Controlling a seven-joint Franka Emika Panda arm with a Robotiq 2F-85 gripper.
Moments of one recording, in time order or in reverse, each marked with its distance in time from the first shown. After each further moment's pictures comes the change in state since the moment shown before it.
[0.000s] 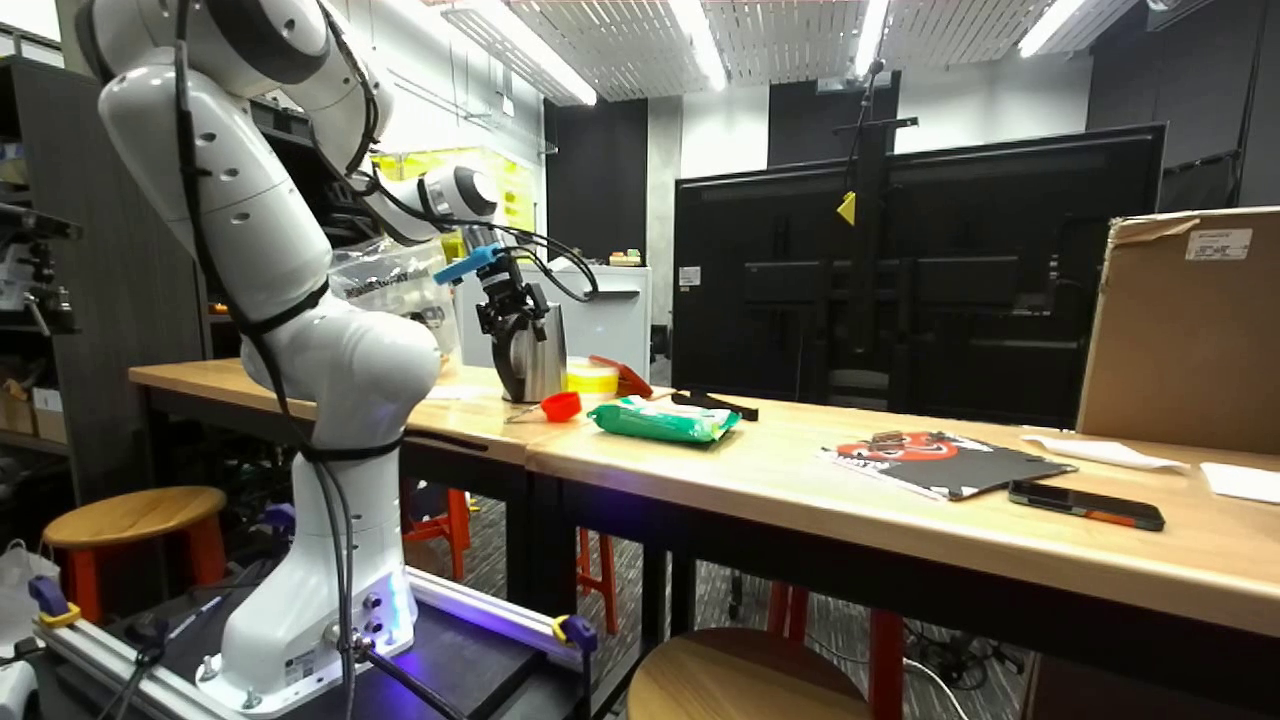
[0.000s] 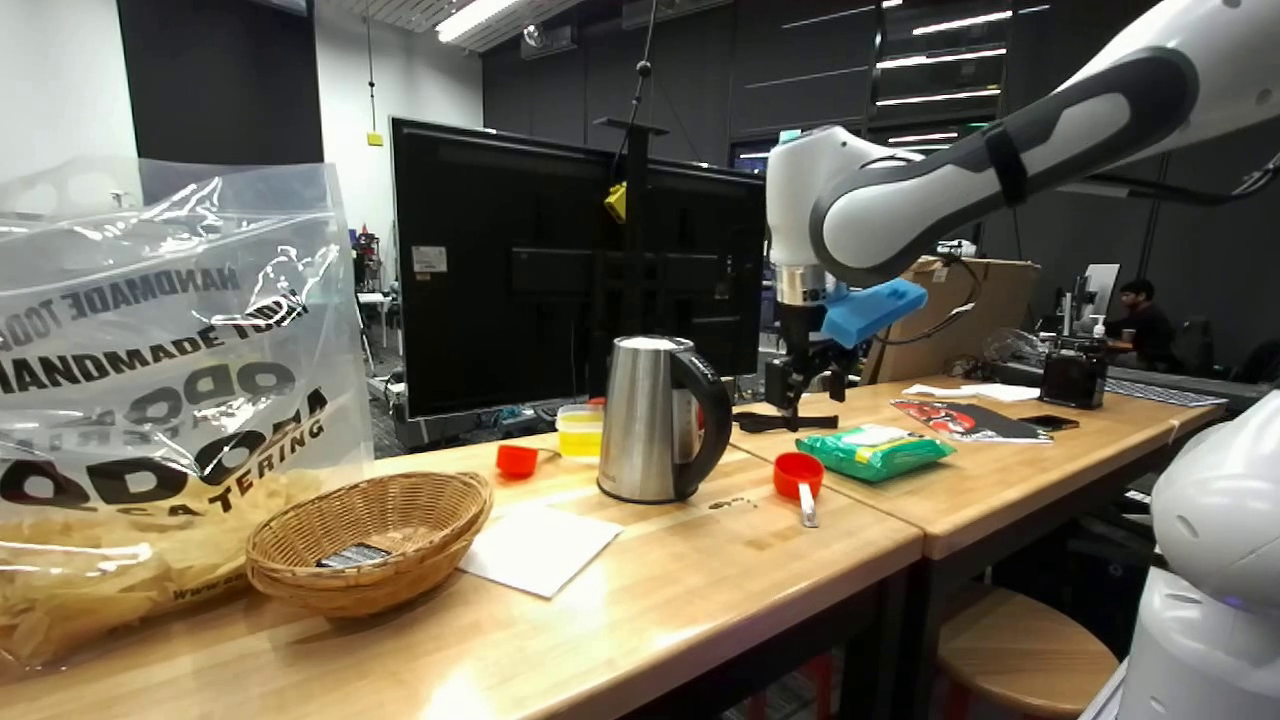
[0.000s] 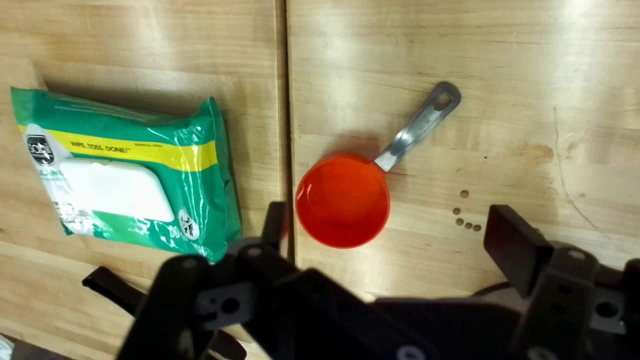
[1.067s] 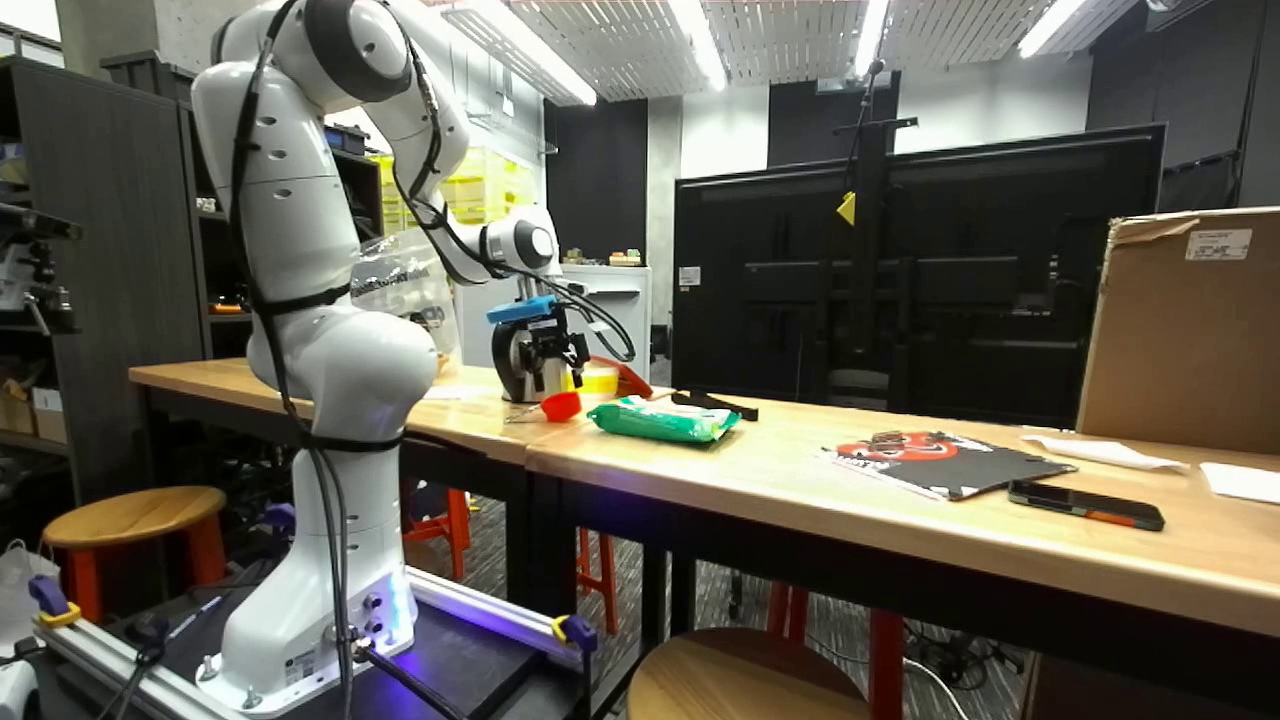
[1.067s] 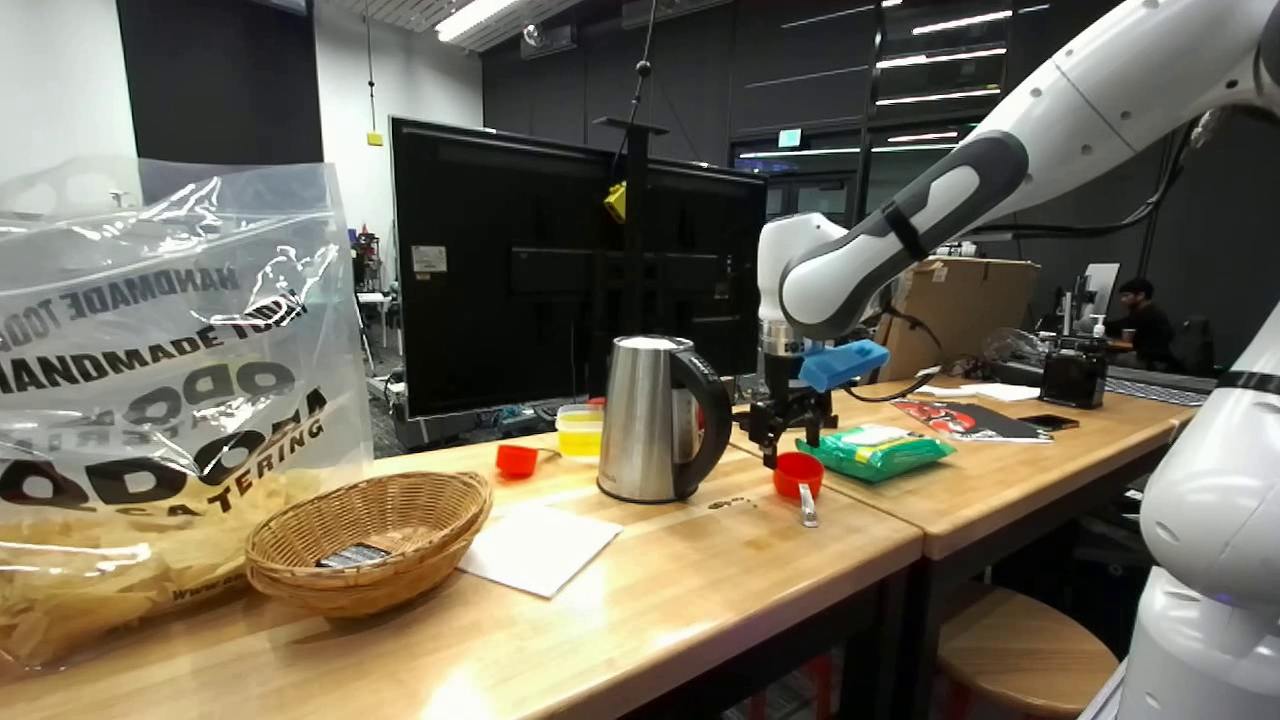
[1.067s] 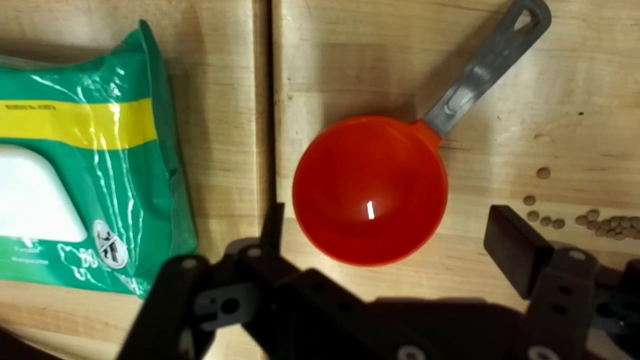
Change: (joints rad) arm -0.070 0.289 -0.114 0.032 0.039 0.251 -0.139
